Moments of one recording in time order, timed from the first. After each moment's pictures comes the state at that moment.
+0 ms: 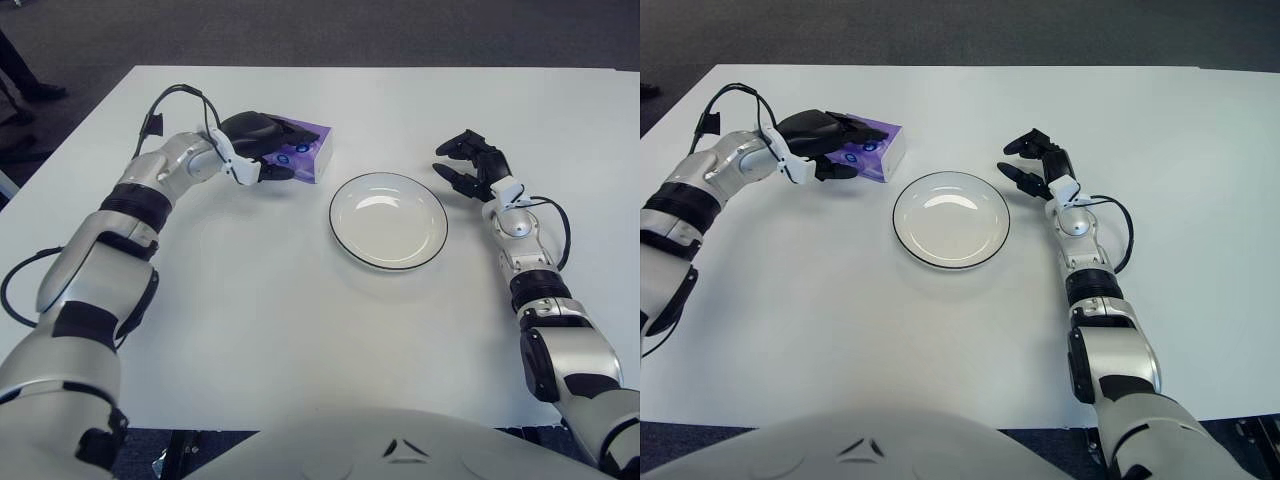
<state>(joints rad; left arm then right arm) -0.91 0.62 -0.50 0.78 0.62 -0.72 -0.17 -0.54 -0.31 -0.04 0.83 -0.10 -0.52 0.02</state>
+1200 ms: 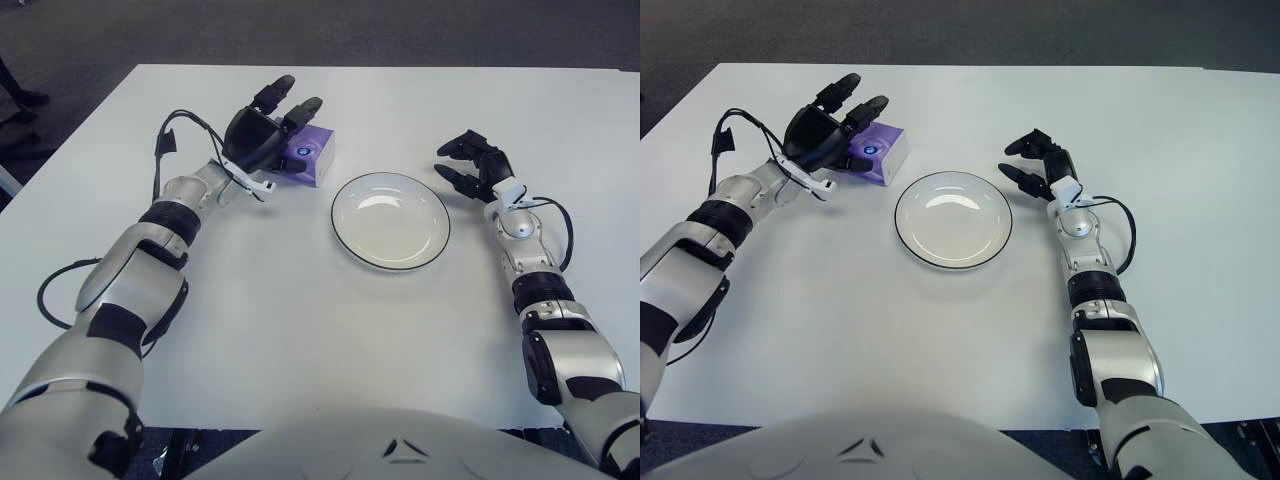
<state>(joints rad) -0.94 0.46 -0.60 1.07 1.03 -0.52 0.82 -0.53 -0.32 -0.04 0.80 -0.10 -0.51 0.02</state>
